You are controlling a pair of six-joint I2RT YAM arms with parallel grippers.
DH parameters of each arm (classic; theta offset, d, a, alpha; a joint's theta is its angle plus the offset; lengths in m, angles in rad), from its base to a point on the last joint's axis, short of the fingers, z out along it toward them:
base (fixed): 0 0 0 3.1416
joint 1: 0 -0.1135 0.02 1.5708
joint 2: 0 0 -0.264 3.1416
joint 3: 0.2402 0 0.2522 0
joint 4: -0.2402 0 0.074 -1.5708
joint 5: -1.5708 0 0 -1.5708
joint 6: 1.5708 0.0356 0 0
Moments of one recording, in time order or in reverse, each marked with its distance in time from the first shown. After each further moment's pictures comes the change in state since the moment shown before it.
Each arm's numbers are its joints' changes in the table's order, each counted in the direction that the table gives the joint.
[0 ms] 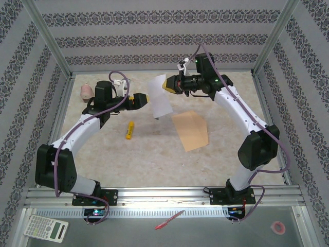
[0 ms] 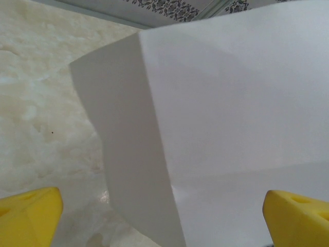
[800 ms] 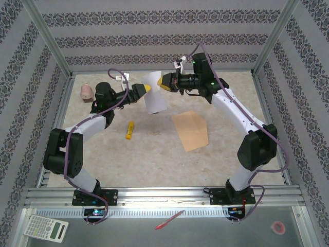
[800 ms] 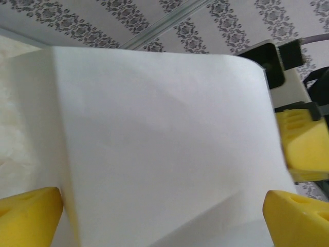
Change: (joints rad) left arm -0.019 0.162 -0.076 0.715 -0.207 -0.520; right arm -0.022 -0.002 -0.071 0.245 0.011 0.155
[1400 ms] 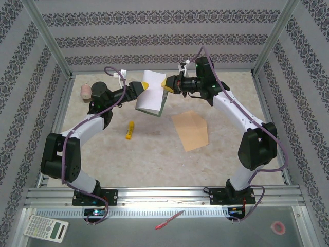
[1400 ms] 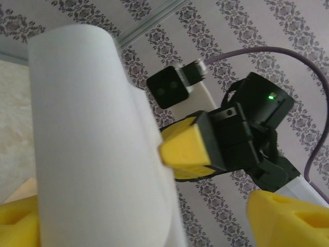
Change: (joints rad) left arm 0.000 -0.064 0.002 0.058 -0.024 -0.062; right arm 0.045 0.000 -0.105 0.069 -0.004 0.016
